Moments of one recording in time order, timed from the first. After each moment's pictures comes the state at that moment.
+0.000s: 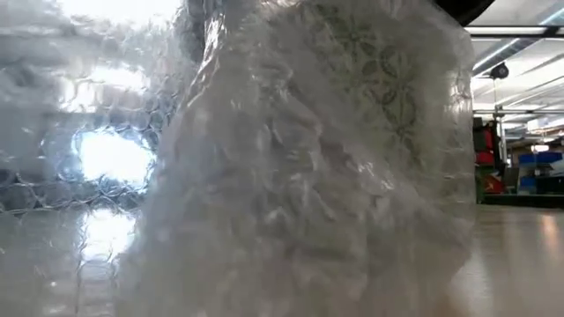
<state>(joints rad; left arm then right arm) -0.54 1.68 1.12 0.07 -0.33 -0.62 0.58 1.93 1.25 -0.22 0.38 0.35</state>
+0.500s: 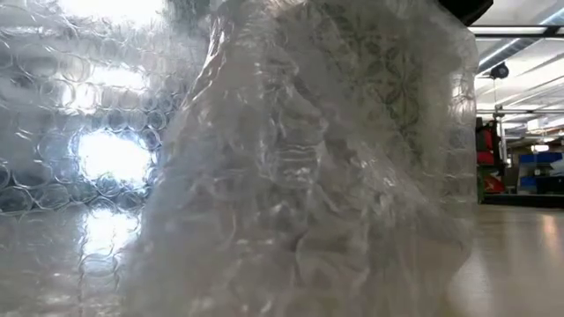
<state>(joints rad) -0.54 1.49 1.12 -0.17 -0.25 -0.72 0.58 1.93 1.25 -0.22 0.38 0.35</state>
